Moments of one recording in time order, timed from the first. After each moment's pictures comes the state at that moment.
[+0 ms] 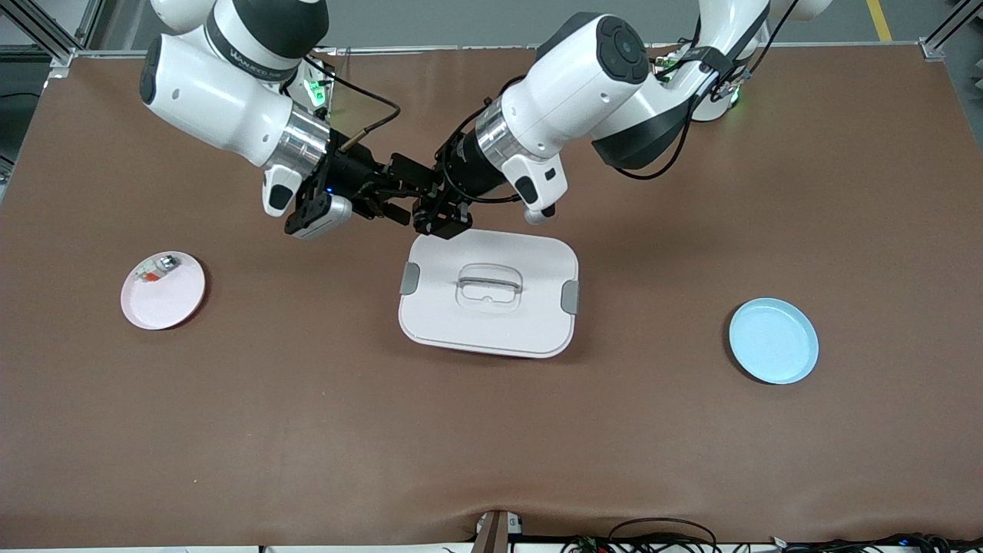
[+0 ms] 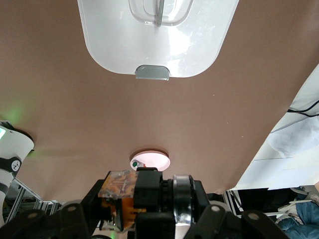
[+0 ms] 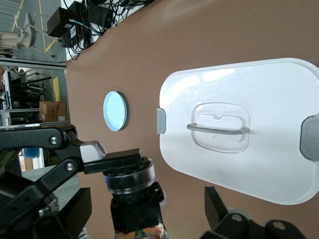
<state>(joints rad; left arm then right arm) -0.37 0.45 -0.52 -1.39 -0.30 2.33 -2.17 0.53 0.04 -0.01 -1.89 0.82 2.29 0.20</state>
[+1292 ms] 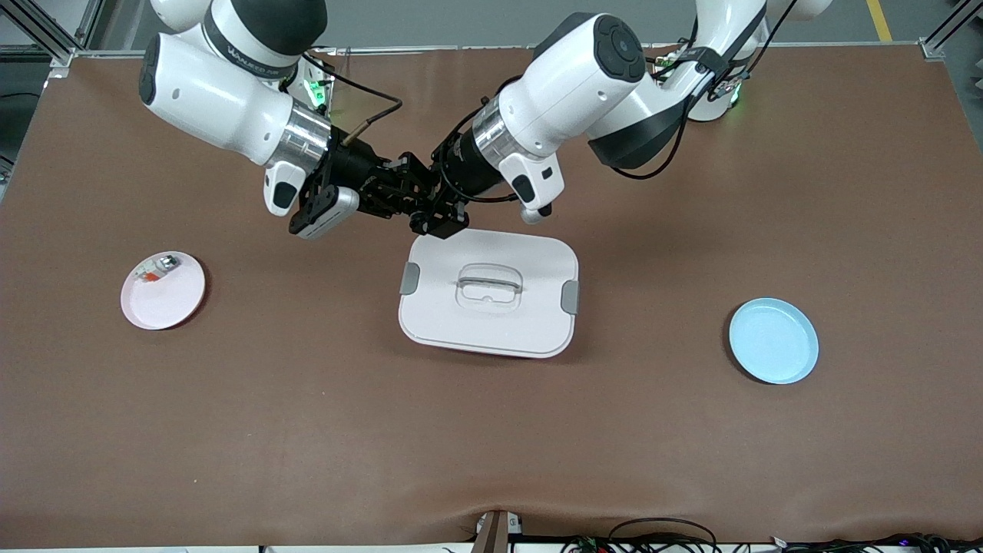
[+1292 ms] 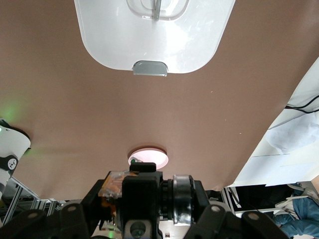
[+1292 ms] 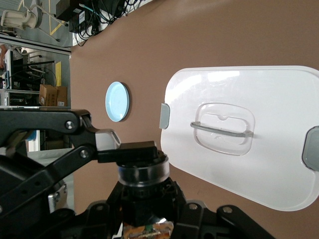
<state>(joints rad) -0.38 0.45 -0.52 -1.39 -0.30 2.36 -2.17 0.53 0.04 -0.01 -1.88 0.83 2.26 0.10</state>
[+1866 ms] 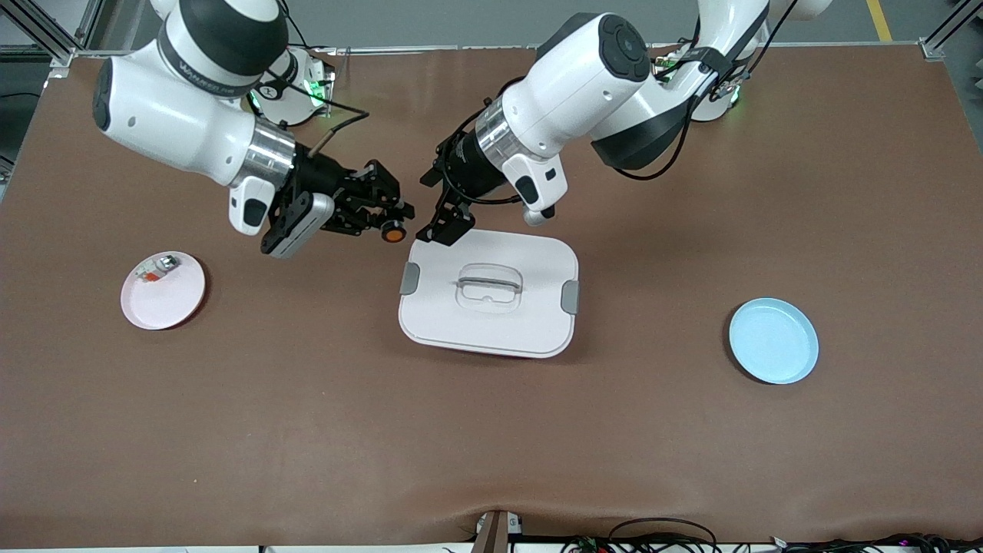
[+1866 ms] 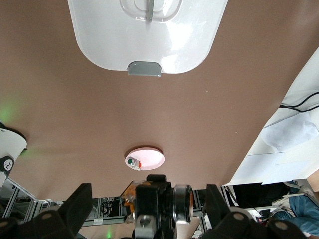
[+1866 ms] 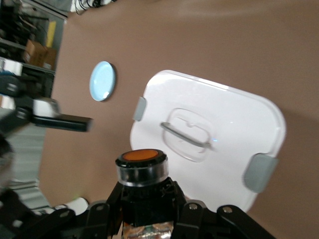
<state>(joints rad) -0.37 0.45 -0.51 -1.38 -0.30 2.36 -2.16 0.44 0.06 -0.03 -1.85 0.74 2.11 -0.21</state>
